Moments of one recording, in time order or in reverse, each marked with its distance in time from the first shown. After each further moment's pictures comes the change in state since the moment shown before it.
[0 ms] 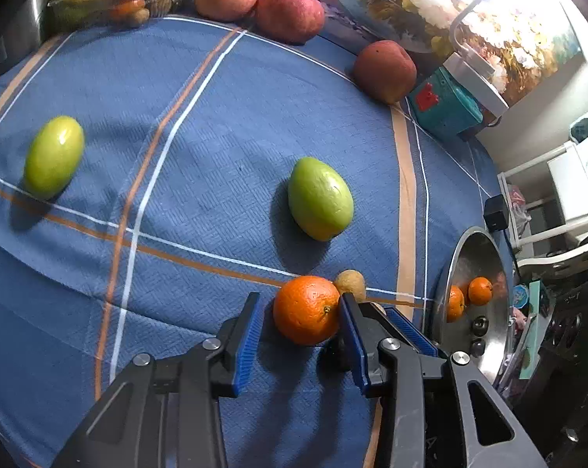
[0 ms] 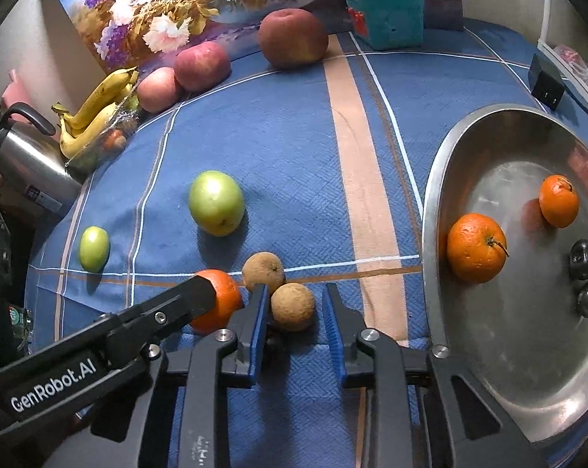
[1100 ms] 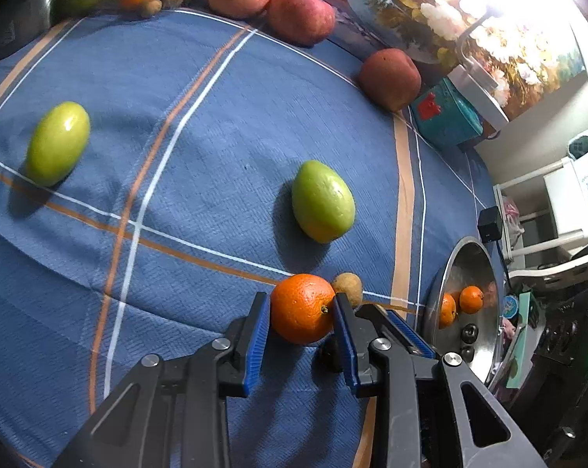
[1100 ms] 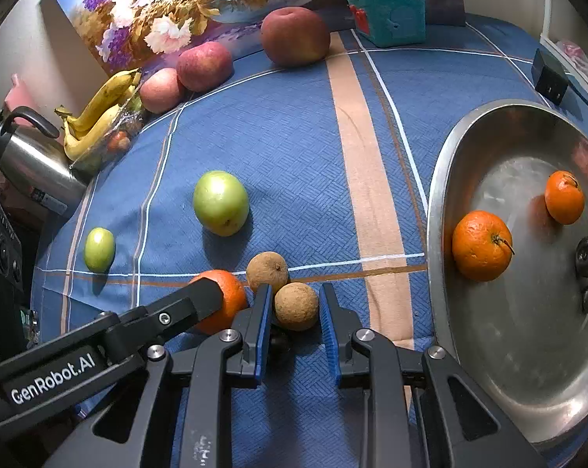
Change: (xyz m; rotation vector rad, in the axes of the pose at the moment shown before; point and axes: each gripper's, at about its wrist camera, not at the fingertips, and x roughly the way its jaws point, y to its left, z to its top) left arm -0.007 0.009 -0.001 -0.048 -0.009 -0.028; right arm 0.001 0.000 0.000 0.010 0.001 0.020
